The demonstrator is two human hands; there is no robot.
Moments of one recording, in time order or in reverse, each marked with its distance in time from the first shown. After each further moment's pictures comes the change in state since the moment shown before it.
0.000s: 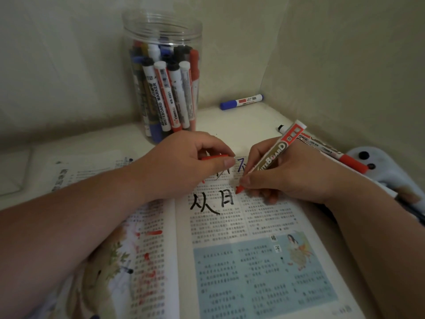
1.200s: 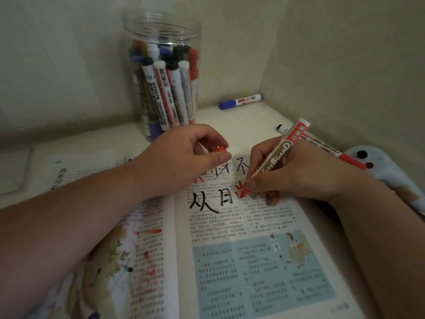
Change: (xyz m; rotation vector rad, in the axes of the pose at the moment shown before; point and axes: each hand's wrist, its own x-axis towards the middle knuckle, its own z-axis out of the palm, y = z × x) left_hand 0.002 -0.008 0.001 -0.143 0.063 -0.060; right_hand -0.003 -0.001 -0.007 0.004 -0.088 -0.004
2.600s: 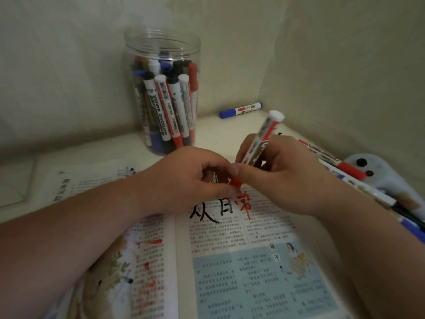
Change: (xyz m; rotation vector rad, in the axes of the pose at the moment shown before) left_hand -0.007 0.017 -0.002 0.128 -0.258 0.119; right_hand 0.007 -0.002 0.016 -0.259 0.325 -0.305
